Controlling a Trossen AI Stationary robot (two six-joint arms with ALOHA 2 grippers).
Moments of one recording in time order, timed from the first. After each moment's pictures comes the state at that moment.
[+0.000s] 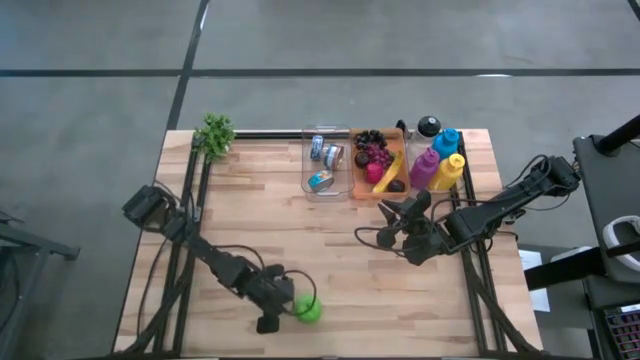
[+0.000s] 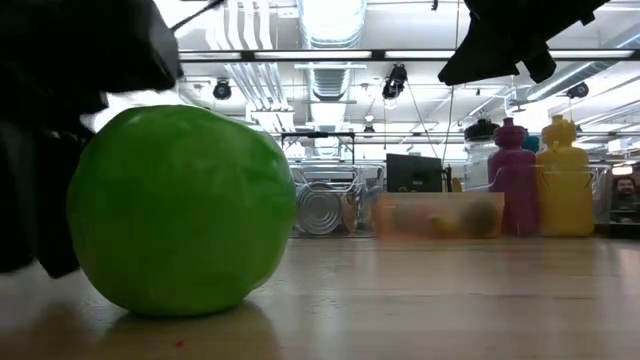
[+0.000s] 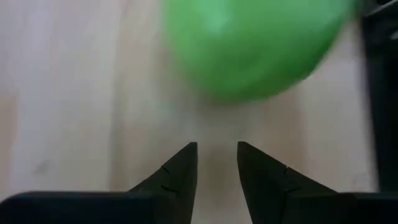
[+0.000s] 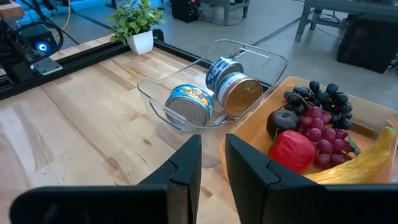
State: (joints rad) left arm -0.60 1.78 0.90 -0.14 -0.04 -0.65; right arm 0.45 1.23 0.78 -0.40 1.10 0.88
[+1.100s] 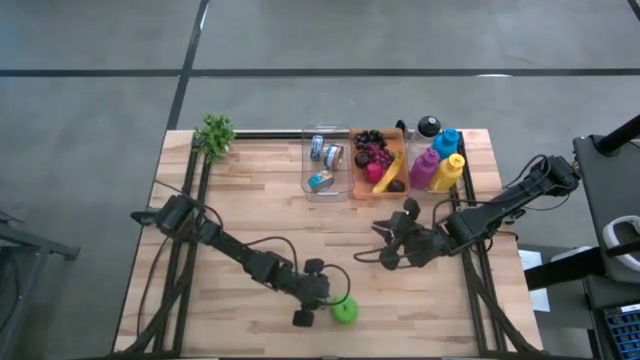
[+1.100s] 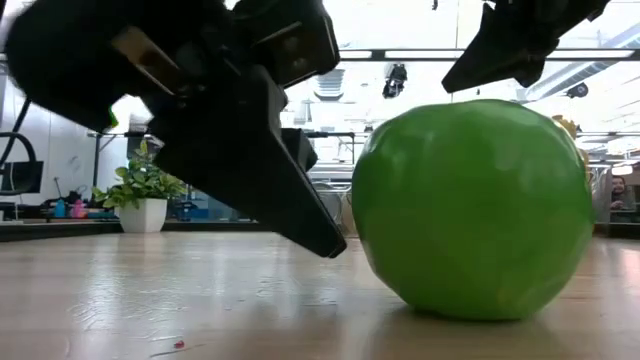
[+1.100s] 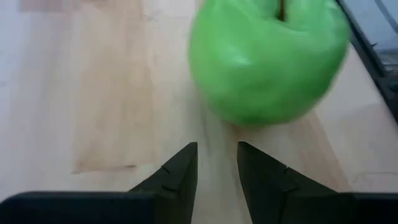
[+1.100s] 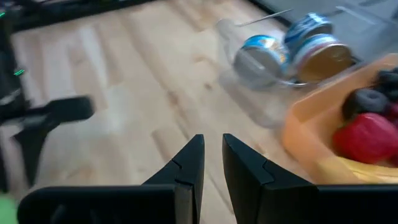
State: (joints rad) left arm -0.45 2.02 1.09 0.13 -0.05 -0.30; right arm 0.47 1.23 0.78 -0.36 0.78 0.69
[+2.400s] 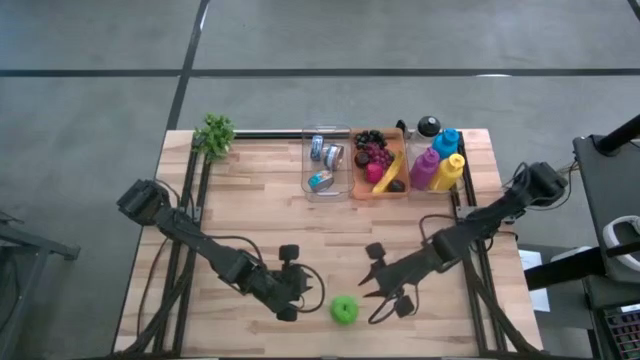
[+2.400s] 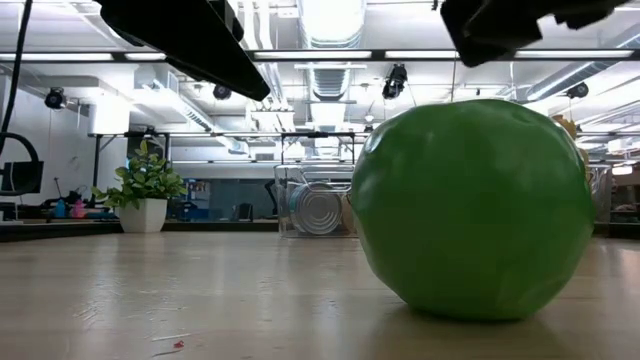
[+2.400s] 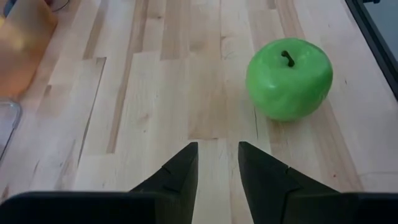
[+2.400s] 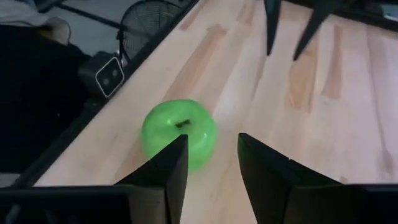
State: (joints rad) left arm -0.57 1.72 1.09 -0.24 -0.46 -0.32; right arm 0.54 1.43 0.79 0.06 0.13 0.05
